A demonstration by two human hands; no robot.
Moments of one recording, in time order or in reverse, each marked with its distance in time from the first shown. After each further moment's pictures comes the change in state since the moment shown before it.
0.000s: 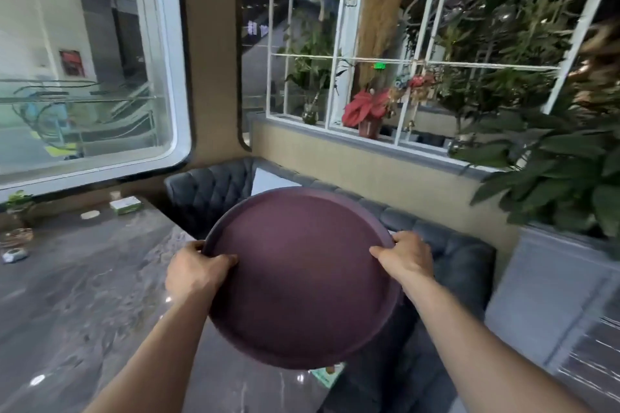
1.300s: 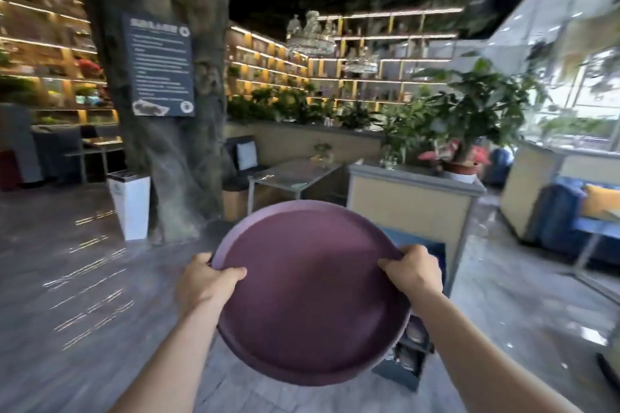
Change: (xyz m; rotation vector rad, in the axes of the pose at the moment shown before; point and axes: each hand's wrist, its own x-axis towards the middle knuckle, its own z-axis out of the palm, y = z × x) left_hand -0.824 0.216 0.318 -0.073 -1.673 0.793; right_hand -0.489 0.461 -0.560 -0.178 1.347 1.249
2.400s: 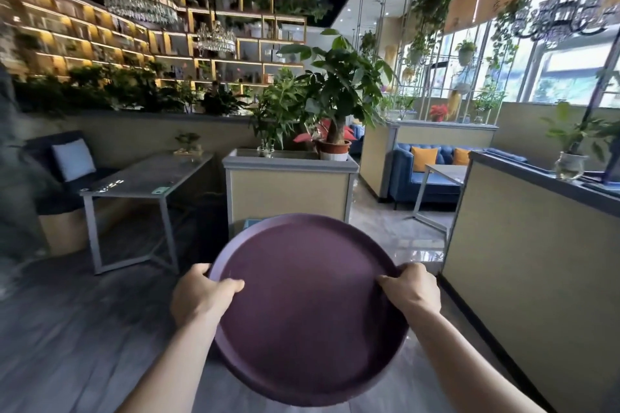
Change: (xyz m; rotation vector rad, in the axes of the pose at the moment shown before) left_hand 0.047 0.081 0.254 0.090 -0.442 0.184; right_hand 0.110 0.124 -0.036 -0.065 0.331 0.429
